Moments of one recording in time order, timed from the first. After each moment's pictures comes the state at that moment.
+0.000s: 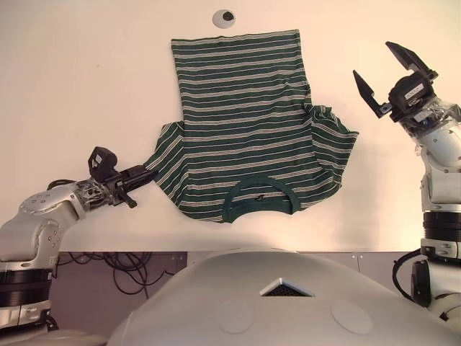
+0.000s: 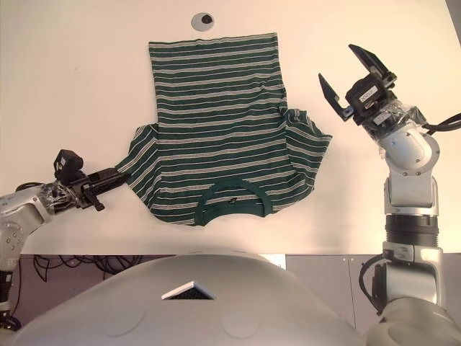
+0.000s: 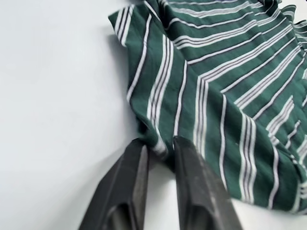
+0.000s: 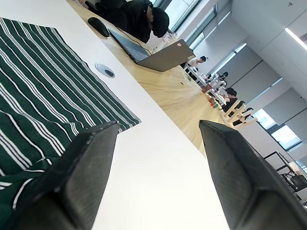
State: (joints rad) left arm 0.38 0.82 0.15 -0.13 -0.65 0.58 -0.83; right arm -0.03 -0.64 -0.08 0.06 0.01 -0.32 0.52
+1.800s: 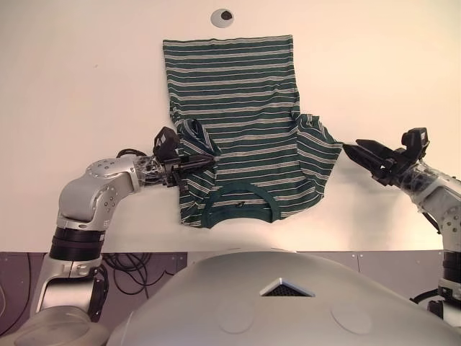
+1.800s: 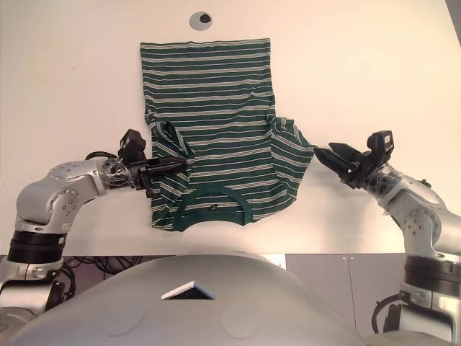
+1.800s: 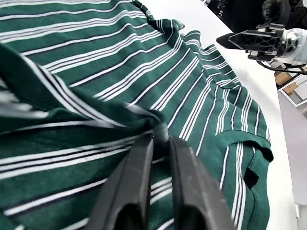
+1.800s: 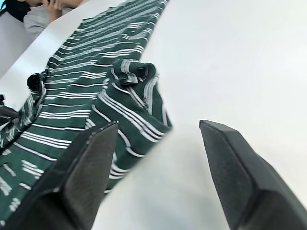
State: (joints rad) left arm 0.08 0.62 -0.09 -0.20 -0.60 0.73 -0.92; right arm 0.26 -0.67 -0.26 -0.10 0.75 0.68 0.71
